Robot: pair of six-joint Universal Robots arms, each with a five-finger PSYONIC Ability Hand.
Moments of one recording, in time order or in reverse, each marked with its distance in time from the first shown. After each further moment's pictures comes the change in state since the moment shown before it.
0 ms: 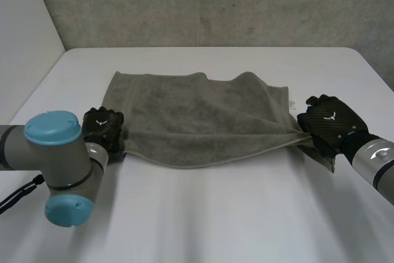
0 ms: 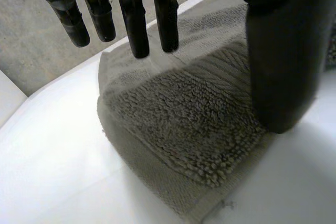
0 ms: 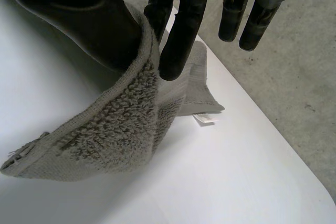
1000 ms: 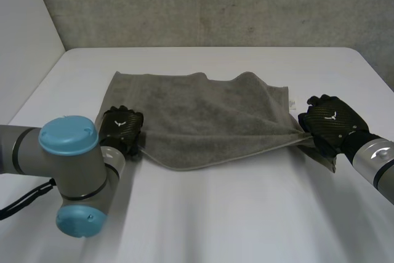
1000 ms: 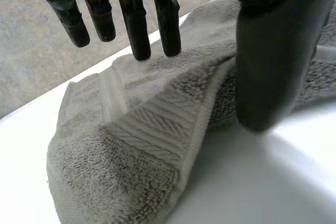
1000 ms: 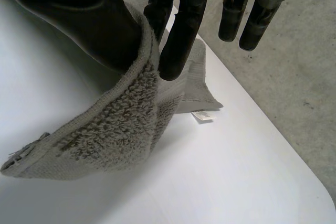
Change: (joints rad) left arm -0.106 0.032 -0.005 -0.001 -0.001 -0.042; right arm -0.002 0.003 -0.004 0.002 0.007 -0.002; left_hand 0.044 0.024 0.000 0.000 0.035; right_hand 0.000 0.000 0.000 0.000 0.000
